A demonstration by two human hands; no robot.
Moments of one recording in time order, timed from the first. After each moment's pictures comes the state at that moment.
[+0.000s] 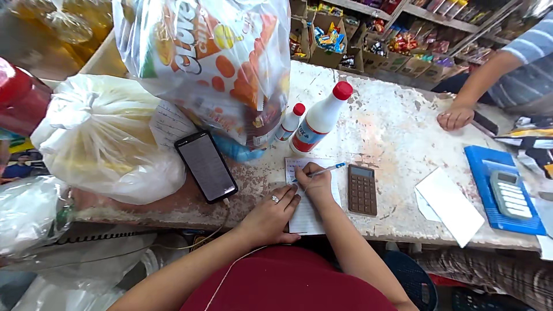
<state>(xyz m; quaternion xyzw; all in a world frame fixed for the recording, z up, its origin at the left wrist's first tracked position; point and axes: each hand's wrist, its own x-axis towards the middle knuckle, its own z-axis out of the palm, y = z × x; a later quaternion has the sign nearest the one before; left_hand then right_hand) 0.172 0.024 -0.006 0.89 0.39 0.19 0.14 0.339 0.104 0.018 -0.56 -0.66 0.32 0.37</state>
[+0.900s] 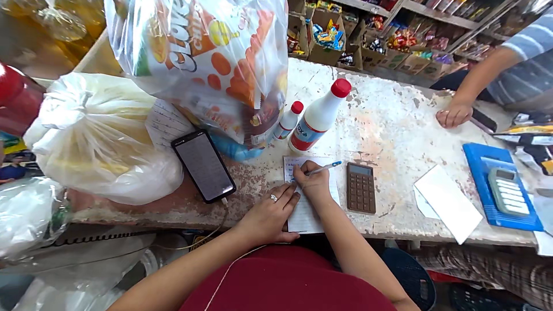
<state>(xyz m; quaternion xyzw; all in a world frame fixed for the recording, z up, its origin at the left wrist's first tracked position) 0.173 0.024 -0.007 0.89 0.40 0.17 0.15 0.338 0.105 0.018 -0.57 -0.66 0.32 0.37</state>
